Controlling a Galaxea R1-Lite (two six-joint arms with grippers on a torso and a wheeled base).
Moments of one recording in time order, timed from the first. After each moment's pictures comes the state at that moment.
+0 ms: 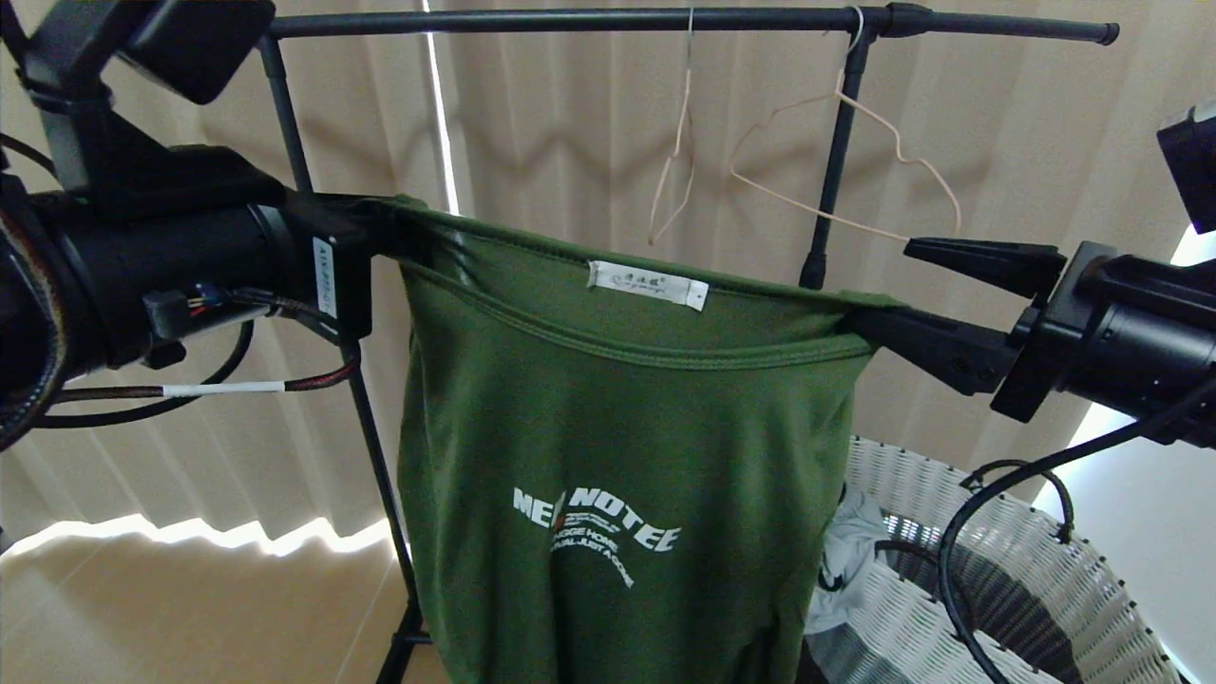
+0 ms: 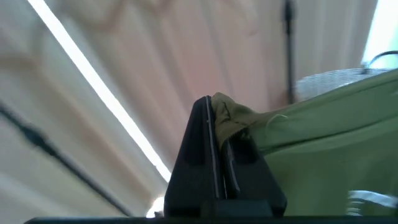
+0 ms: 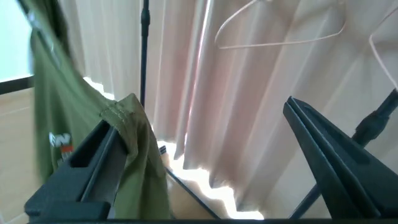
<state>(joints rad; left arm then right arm) -0.57 1.35 -1.07 -0.20 0.12 0.29 0.44 1.33 -0.76 -0.58 0.27 -0.04</state>
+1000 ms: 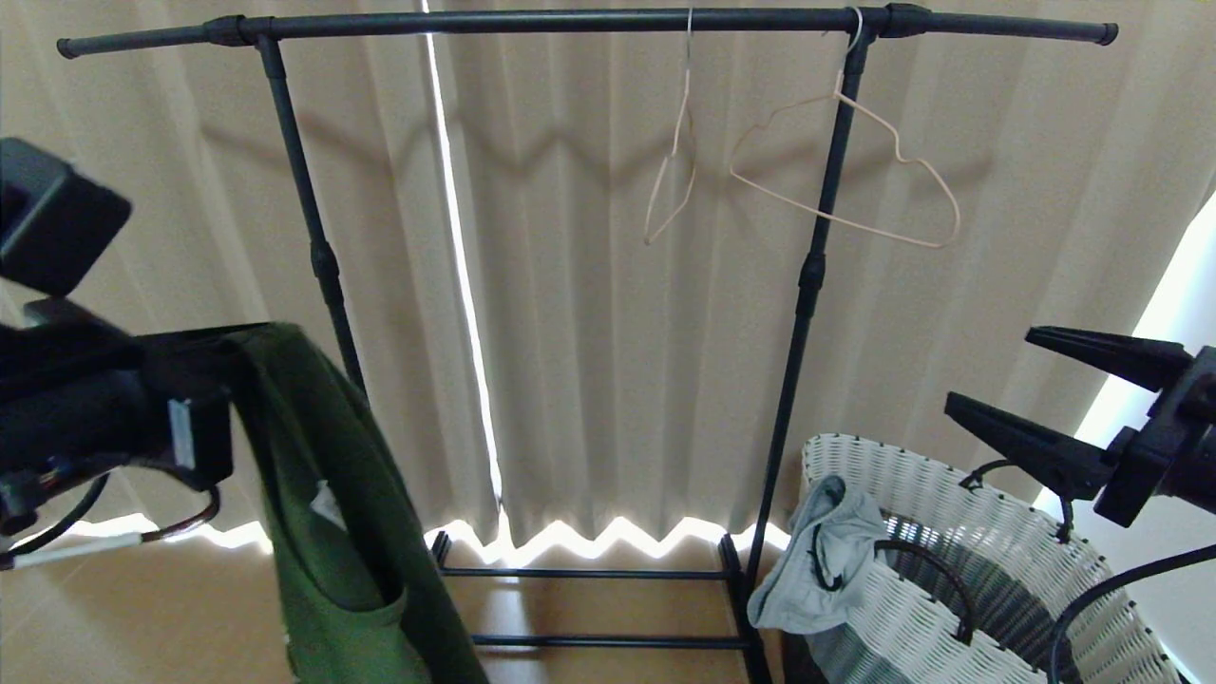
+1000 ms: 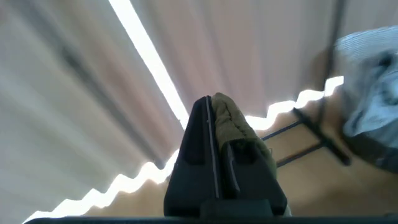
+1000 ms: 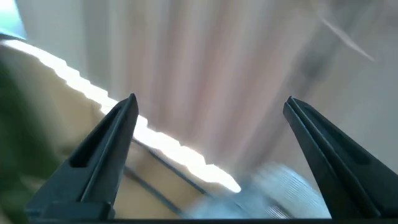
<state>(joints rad) -0.40 1.12 -0.74 -0.20 0.12 0.28 0.18 1.17 -0.49 -0.57 0.30 -0.20</state>
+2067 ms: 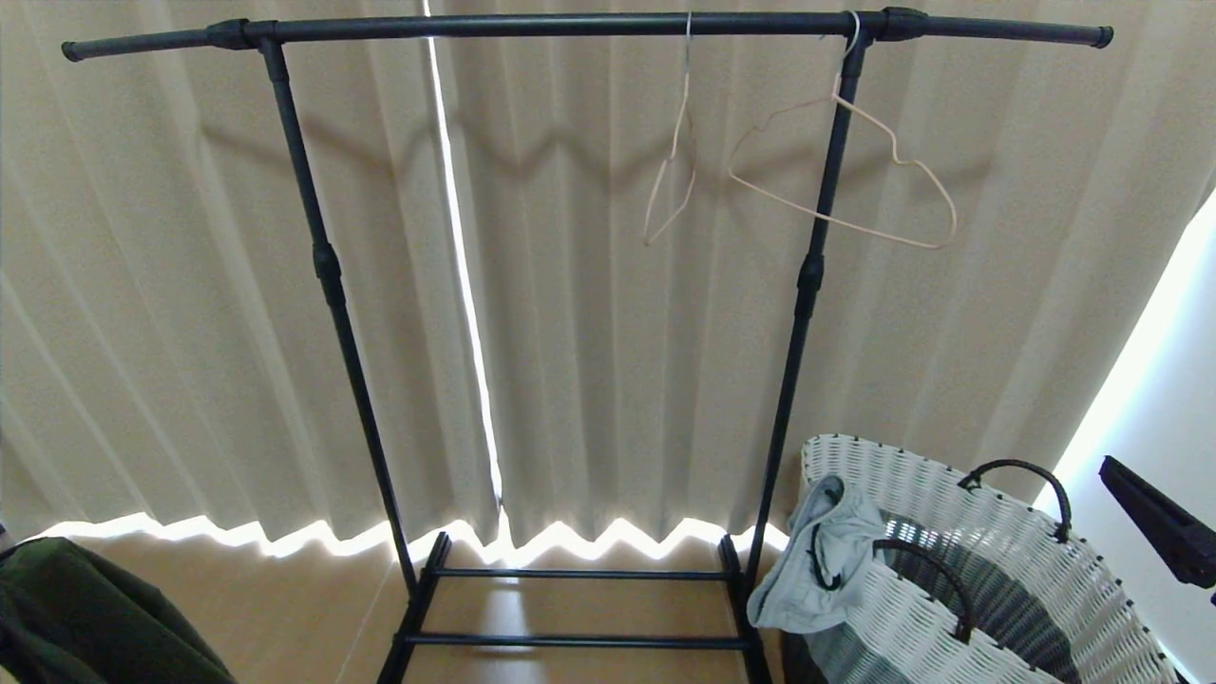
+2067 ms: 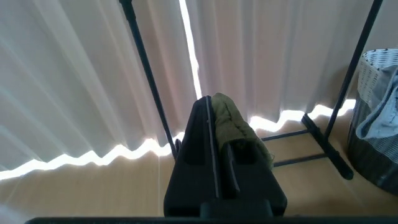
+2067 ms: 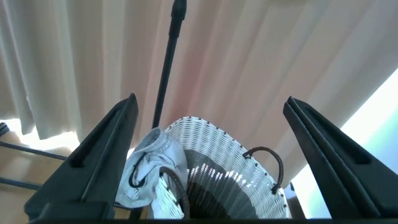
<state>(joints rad) -0.11 0.61 -0.31 -0.20 -0.01 0.16 0.01 0.94 -0.17 -0.75 0.05 -0.21</state>
